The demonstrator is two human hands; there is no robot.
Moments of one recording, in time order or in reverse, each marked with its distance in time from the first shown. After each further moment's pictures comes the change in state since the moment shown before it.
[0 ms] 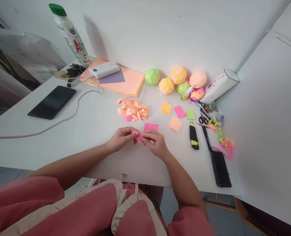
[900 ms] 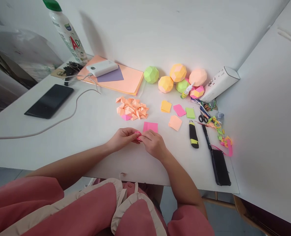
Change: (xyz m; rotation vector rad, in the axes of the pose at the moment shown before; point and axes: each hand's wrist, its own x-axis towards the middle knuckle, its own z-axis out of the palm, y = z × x) left_hand 0.001 -0.001 0.005 -0.020 0.051 -0.173; right_hand 0.000 0.013 0.002 -0.634 -0.051 -0.457
